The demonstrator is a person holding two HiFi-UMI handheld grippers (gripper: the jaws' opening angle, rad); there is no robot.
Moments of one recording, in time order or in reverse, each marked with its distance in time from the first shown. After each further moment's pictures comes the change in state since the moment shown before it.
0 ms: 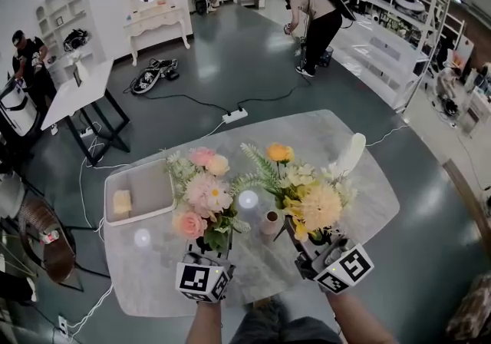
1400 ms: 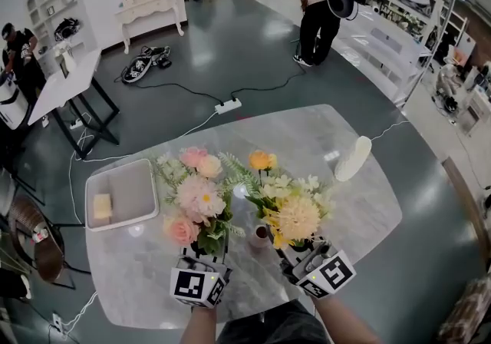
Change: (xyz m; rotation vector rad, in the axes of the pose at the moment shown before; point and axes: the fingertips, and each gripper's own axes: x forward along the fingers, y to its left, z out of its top) left arm 0.047 0.007 -0.035 -0.024 0.010 0.003; right arm 0.028 -0.035 -0.066 -0.012 0.038 0.027
